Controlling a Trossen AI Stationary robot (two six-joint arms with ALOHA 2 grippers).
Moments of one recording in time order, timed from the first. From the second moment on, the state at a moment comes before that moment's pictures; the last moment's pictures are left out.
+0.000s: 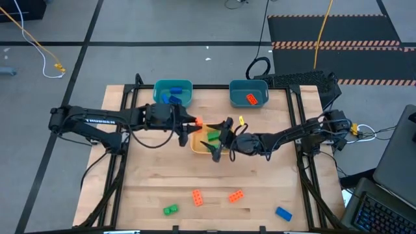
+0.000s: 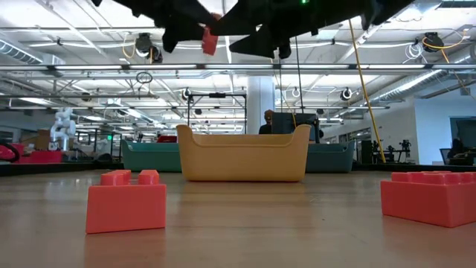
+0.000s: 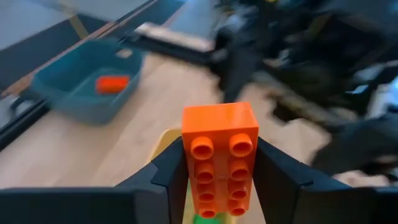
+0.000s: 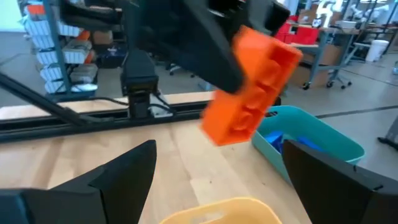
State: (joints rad) left arm 0.06 1.23 0.92 -0.06 -0.05 -0.22; right arm 0.17 1.62 0.88 0.61 0.52 0.04
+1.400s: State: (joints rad) left arm -0.03 1.30 0.92 0.16 0.06 -0.08; right arm 0.16 1.62 0.88 0.66 0.46 0.10
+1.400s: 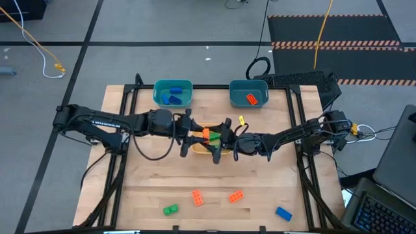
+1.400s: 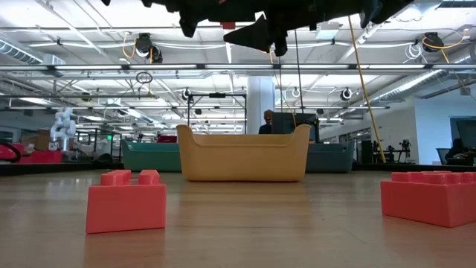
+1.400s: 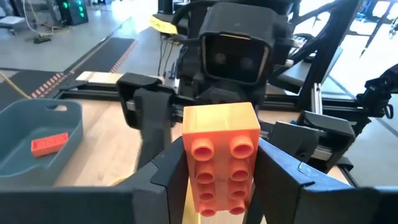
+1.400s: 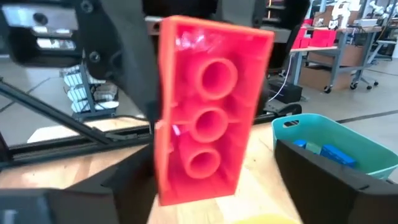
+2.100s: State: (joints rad) left arm 0.00 1.24 0.92 -0.01 0.01 -0.06; right arm 0.14 1.62 0.88 0.49 0.58 0.02
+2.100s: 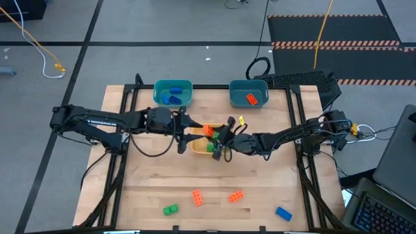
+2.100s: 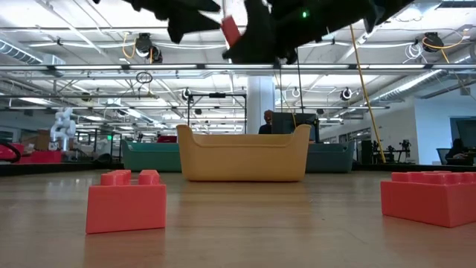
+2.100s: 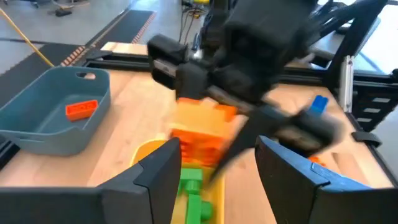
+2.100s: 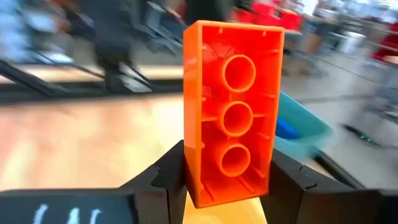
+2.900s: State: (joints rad) left arm -0.17 1.24 0.87 -0.05 -0.18 -0.11; right arm -0.55 1.54 0.88 -0.06 0.29 0.18
